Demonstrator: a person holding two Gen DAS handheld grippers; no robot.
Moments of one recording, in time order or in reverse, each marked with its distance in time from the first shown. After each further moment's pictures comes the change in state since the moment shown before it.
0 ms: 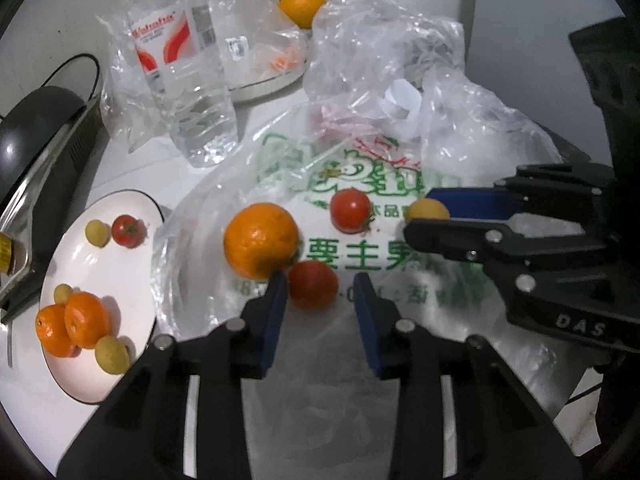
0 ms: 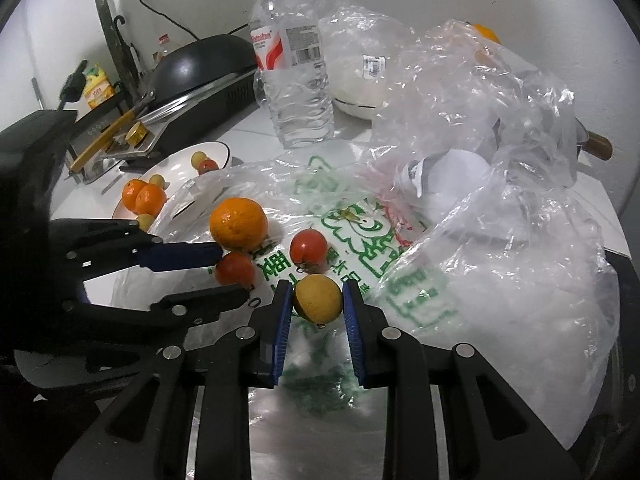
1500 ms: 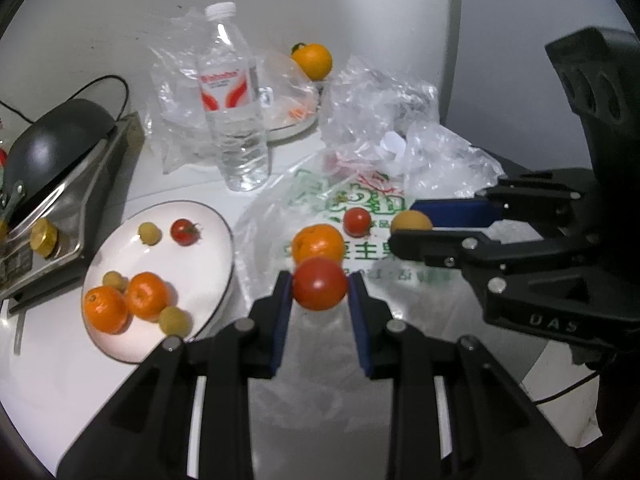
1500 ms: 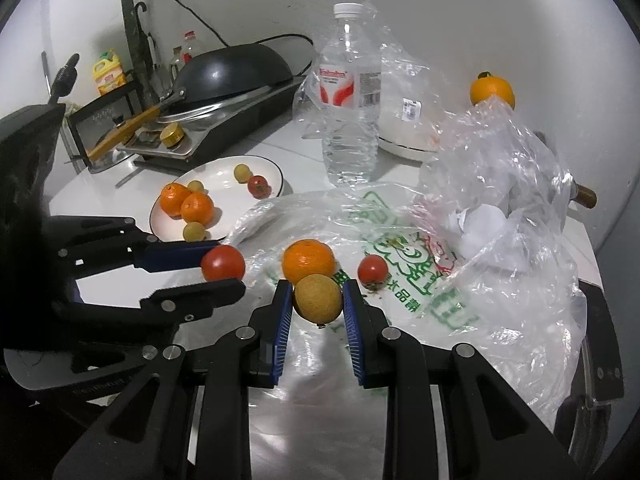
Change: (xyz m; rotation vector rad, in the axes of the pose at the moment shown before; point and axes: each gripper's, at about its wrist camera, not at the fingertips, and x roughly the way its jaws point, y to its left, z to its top) left arm -0.081 0.029 -0.034 -0.020 -0.171 -0.045; right arm -0.034 0.078 0.013 -0.098 -0.033 -0.078
